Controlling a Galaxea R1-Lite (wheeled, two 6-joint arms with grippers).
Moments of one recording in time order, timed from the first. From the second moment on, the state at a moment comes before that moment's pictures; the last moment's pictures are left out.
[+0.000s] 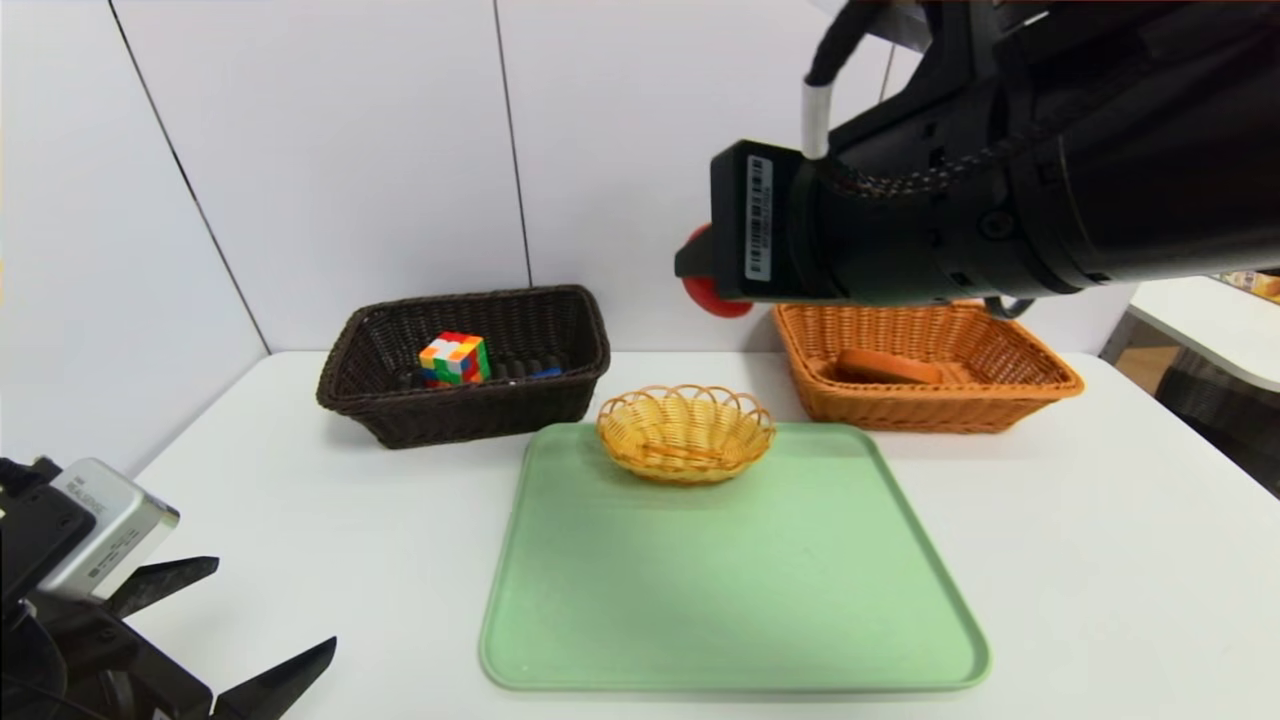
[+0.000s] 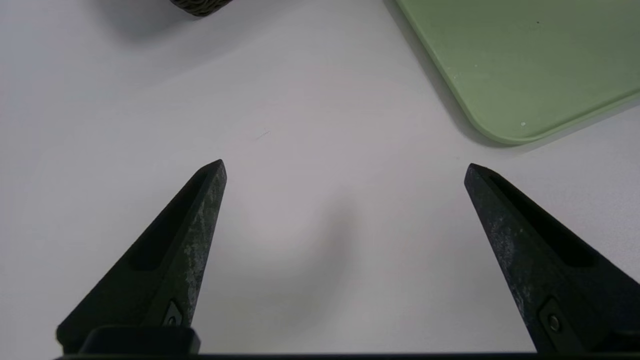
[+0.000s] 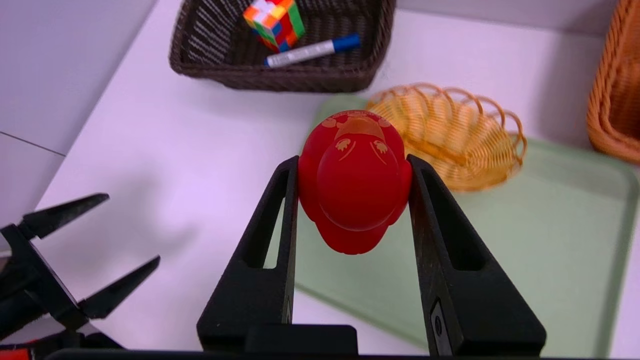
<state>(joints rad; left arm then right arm) -0.60 0.94 -0.49 0.07 0.27 0.01 0.97 1.75 -1.94 0.68 -0.40 0.45</state>
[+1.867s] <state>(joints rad) -0.60 0.92 -0.49 0.07 0.27 0.00 0.82 2.37 -1.95 -0.11 -0.33 -0.05</state>
